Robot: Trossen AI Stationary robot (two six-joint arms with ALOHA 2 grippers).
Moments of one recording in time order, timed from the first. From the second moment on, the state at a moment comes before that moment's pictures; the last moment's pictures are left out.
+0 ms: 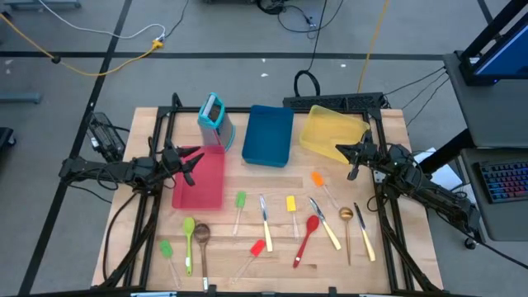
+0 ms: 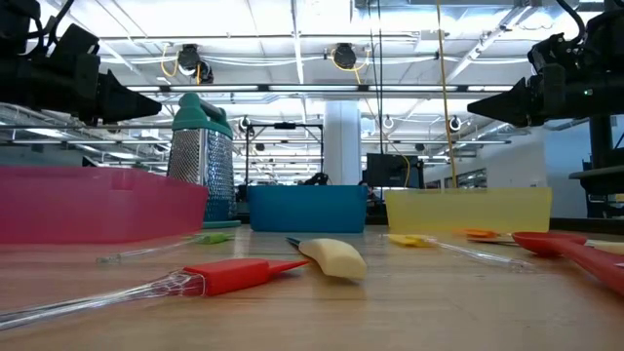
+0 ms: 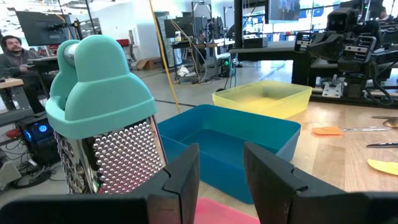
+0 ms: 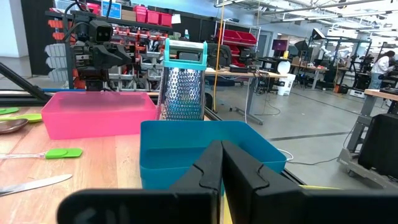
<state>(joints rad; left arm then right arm) -0.10 0.10 0.01 0.09 -0.66 0.07 -0.55 0.02 0.02 0.04 -0.18 -0.10</state>
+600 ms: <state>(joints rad) -0.10 0.10 0.01 0.09 -0.66 0.15 -0.55 0.02 0.02 0.04 -0.18 -0.18</state>
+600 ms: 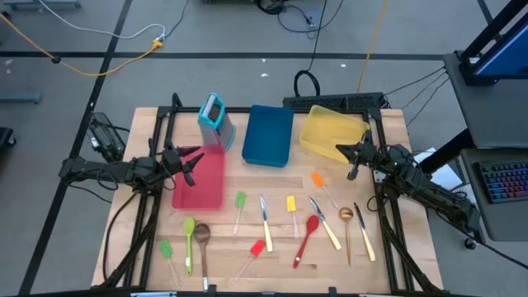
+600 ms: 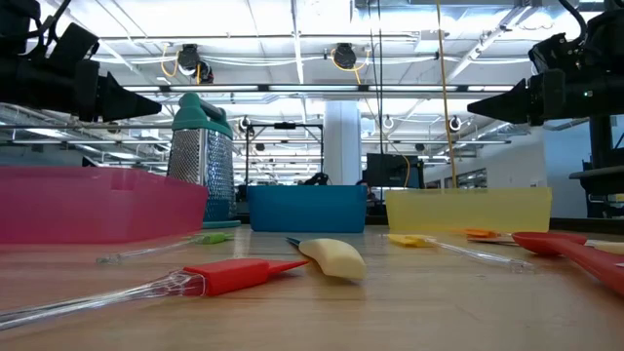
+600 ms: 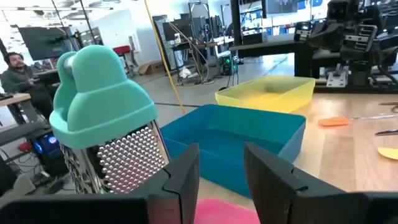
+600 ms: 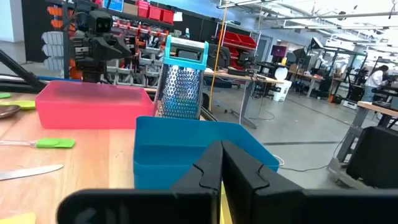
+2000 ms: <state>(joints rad) -0.10 0.10 0.01 0.37 -0.62 0.04 -0.55 0.10 0.02 0.31 -0.24 -0.15</state>
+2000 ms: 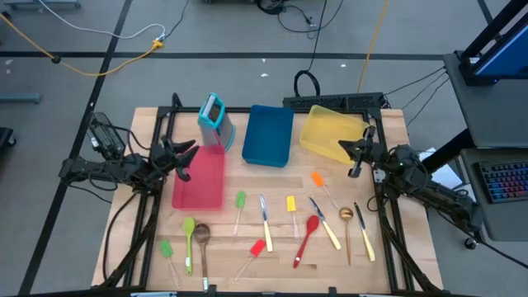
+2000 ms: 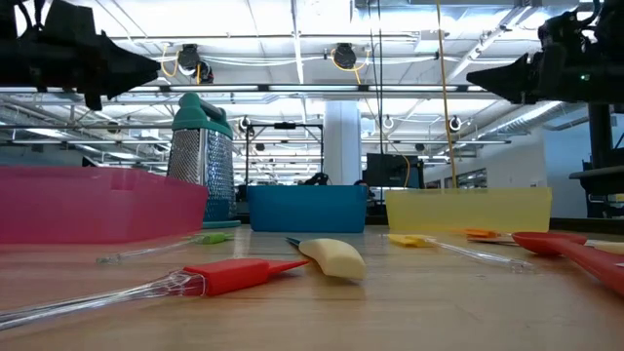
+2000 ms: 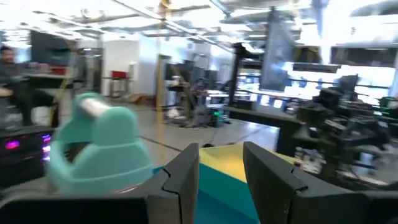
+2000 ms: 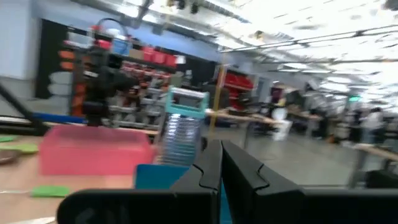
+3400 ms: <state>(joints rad) -0.15 0.77 0.46 0.49 -0.52 0.17 -0.17 0.65 0.47 0.06 -0.10 -0.07</state>
